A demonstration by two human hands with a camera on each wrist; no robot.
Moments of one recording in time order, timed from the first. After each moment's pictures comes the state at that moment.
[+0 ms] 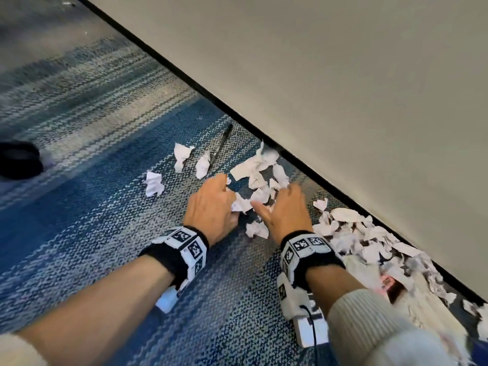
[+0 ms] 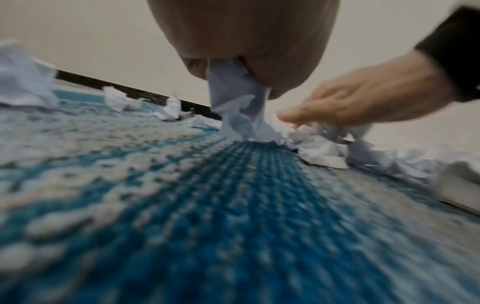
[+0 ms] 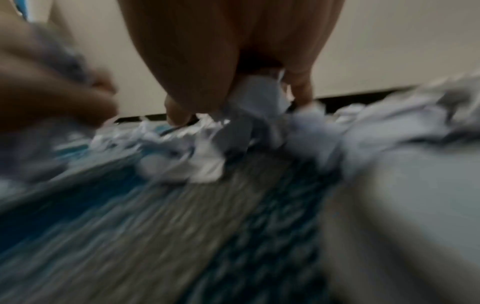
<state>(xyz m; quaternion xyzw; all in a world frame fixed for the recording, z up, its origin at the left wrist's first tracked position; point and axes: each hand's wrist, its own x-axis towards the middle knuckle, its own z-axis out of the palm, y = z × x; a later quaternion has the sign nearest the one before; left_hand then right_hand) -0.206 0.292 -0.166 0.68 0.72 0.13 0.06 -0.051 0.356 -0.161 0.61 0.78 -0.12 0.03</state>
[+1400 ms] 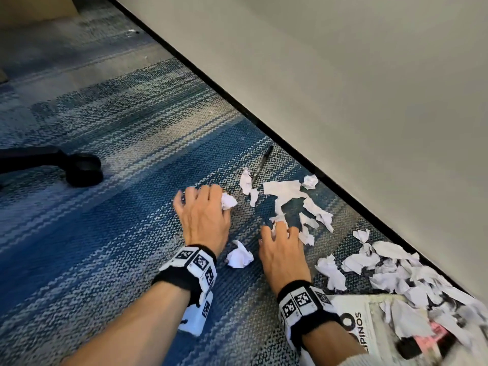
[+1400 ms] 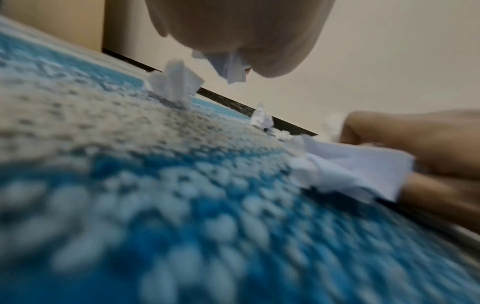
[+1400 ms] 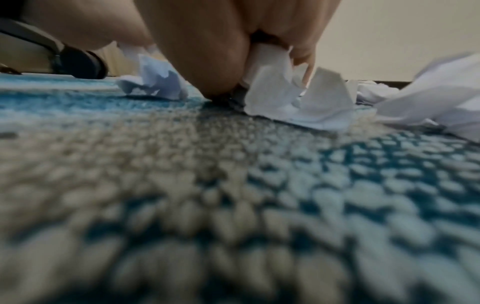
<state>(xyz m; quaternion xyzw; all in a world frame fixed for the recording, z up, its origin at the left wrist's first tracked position) -0.269 0.274 -0.183 0.47 0.86 0.22 -0.04 -0.106 0.300 -0.197 0.47 0.88 0.03 0.05</state>
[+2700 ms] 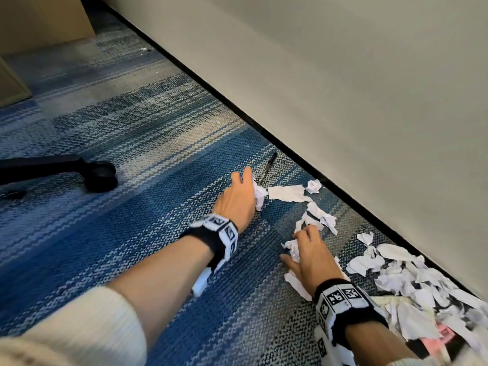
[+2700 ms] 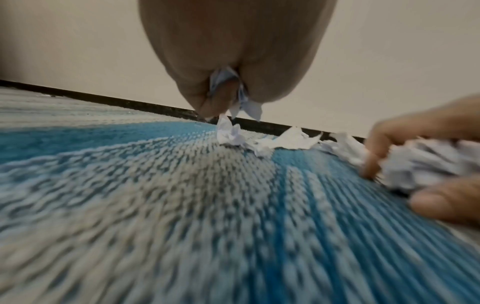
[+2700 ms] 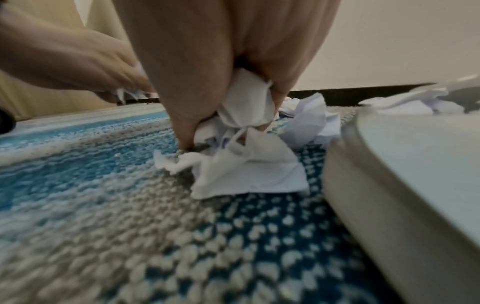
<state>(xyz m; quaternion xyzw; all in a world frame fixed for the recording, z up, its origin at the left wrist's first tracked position) -0.263 0.322 -0.155 0.56 0.79 0.18 0.16 -0.059 0.323 -0.178 0.48 0.86 -0.17 0.03</state>
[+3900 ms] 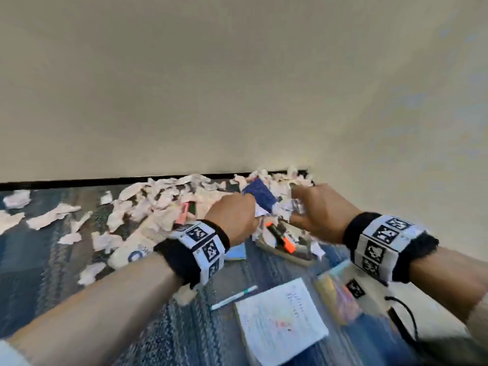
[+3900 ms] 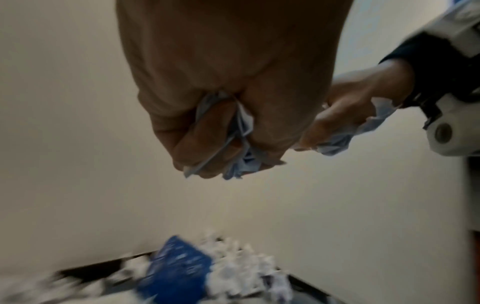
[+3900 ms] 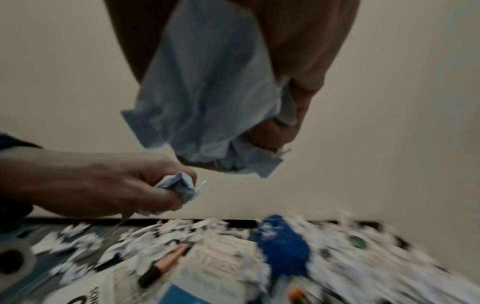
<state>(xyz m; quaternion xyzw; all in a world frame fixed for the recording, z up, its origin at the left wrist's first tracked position) 0.097 0.211 -0.001 0.93 0.26 0.05 0.25 0.225 0.101 0.090 0.81 0.58 -0.04 0.07</state>
